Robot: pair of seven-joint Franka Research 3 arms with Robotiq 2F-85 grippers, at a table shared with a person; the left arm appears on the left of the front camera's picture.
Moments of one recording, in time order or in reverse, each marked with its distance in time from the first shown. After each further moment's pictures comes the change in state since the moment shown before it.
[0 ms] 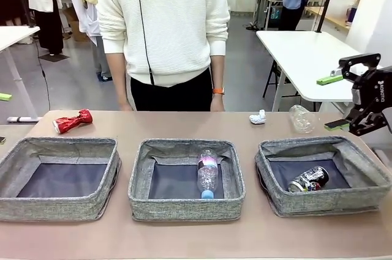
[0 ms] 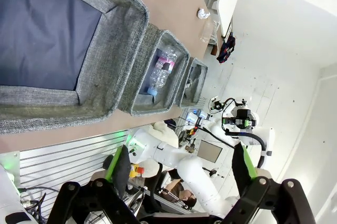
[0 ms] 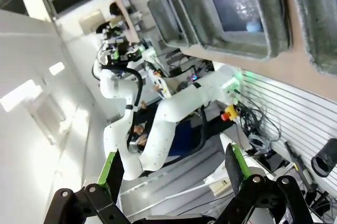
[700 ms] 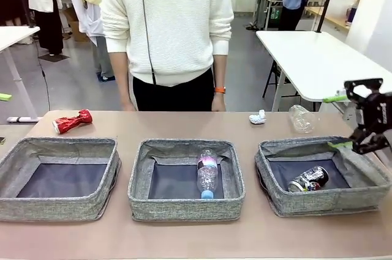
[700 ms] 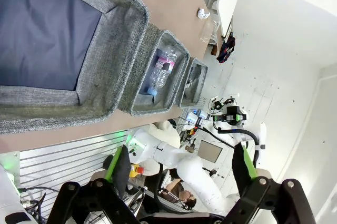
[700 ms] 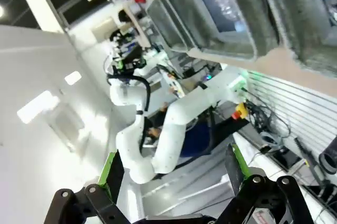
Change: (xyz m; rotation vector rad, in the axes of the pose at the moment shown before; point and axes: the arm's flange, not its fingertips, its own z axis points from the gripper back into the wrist) left arm 0.000 0.000 0.000 0.000 0.000 0.000; right arm 0.012 -0.041 0.005 0.057 -0.003 -0.092
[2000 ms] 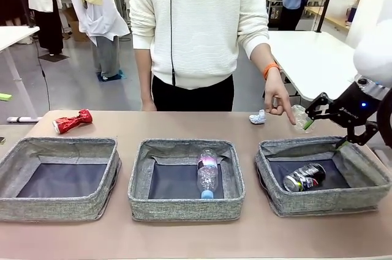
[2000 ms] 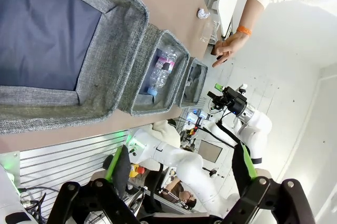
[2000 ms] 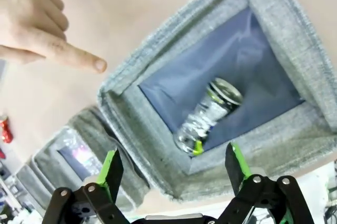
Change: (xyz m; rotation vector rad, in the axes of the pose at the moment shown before) left arm 0.000 0.000 0.000 0.000 0.000 0.000; right arm 0.044 0.028 -0.044 -0.790 -0.713 -0.011
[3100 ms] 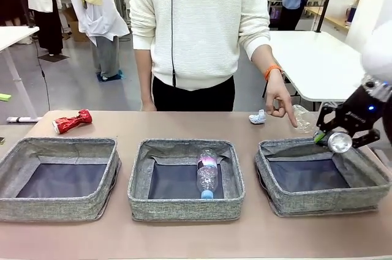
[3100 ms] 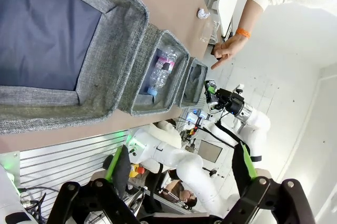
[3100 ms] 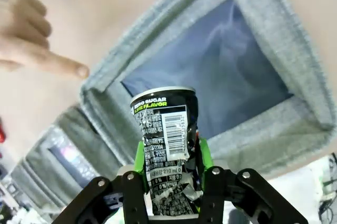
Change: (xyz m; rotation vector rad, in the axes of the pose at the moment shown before) left arm 0.000 0.000 0.000 0.000 0.000 0.000; right arm 0.004 -0.014 -0.010 -0.042 0.046 -0.017
